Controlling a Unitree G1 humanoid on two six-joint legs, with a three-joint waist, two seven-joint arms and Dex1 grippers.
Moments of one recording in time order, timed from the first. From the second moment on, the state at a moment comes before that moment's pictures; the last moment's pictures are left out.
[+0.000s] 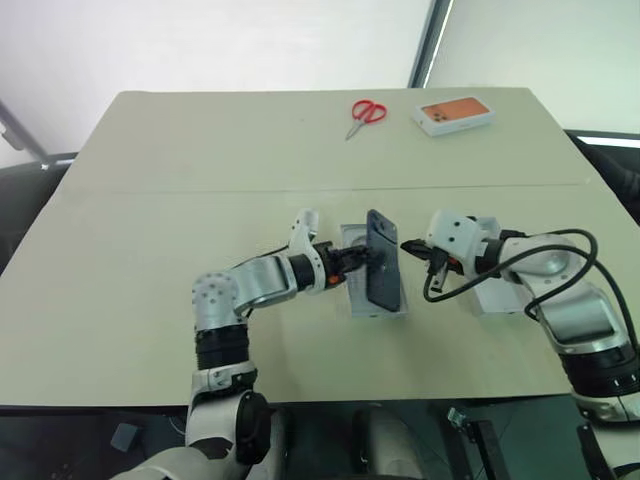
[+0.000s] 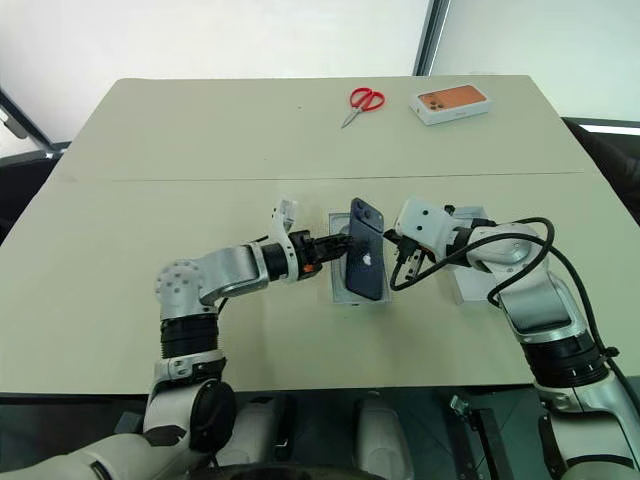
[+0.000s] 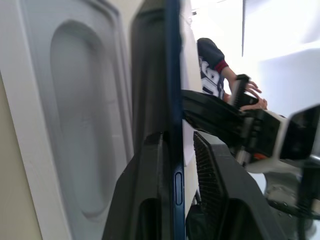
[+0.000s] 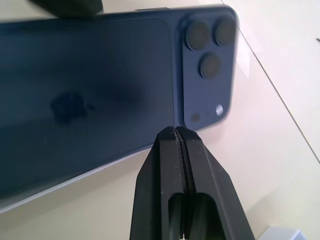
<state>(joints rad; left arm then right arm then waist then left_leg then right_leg) -0.60 -0.11 0.34 0.01 -1.41 1.38 0.36 -0.42 -0.76 0.09 -0.19 0.00 0.42 0.96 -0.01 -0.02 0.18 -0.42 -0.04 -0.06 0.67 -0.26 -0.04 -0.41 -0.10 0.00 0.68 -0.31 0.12</state>
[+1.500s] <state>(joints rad) -0.55 0.48 -0.40 -0.18 -0.52 0.84 -0.61 -0.38 -0.86 0.19 -0.14 -0.15 0.33 0.93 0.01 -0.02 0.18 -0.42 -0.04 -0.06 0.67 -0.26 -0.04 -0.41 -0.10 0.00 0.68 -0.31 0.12</state>
